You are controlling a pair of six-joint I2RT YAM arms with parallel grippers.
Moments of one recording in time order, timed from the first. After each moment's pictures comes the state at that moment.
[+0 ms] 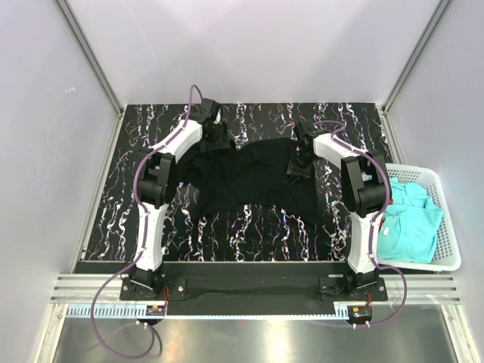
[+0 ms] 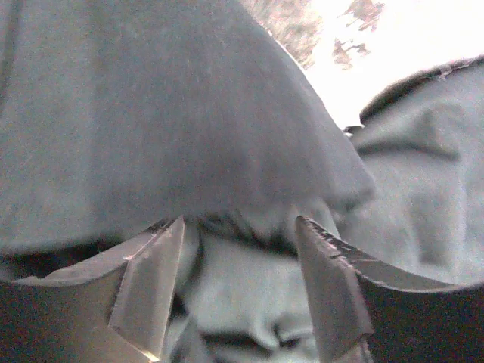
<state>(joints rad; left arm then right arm) -0.32 2.29 1.94 -0.71 0.07 -0.41 0.29 2.10 1.52 -0.74 -0.17 0.55</state>
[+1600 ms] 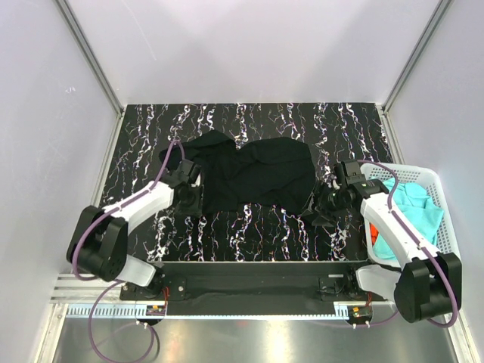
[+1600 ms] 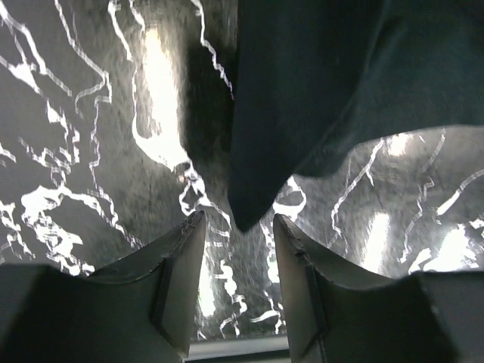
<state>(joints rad) -0.42 1.42 0.83 -0.65 -0.05 -0.37 0.22 1.16 0.83 -0.82 -0.39 0.67</state>
